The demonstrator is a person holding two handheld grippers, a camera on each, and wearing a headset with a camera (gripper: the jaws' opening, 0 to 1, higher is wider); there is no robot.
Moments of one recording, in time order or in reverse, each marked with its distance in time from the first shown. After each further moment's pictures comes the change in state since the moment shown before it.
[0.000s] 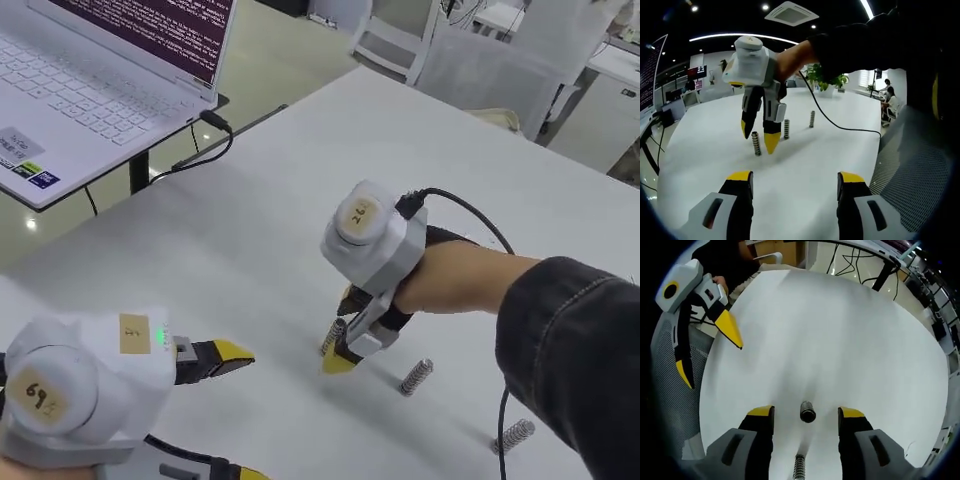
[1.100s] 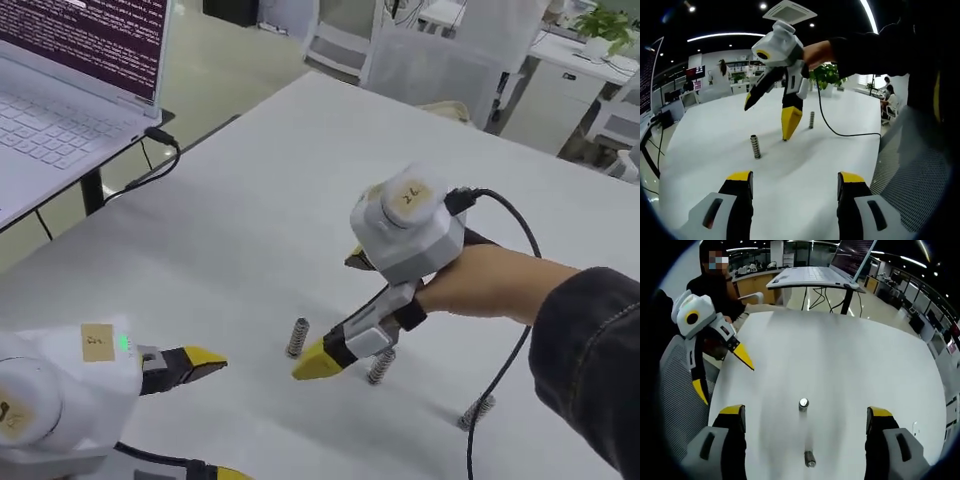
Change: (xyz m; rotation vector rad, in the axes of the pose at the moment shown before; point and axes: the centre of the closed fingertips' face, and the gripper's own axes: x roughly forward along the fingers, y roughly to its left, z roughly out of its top) left arm 0.003 0.000 0.008 0.011 0.011 -0.001; right arm -0.061 -0.002 0.000 0.180 -0.317 -0.121
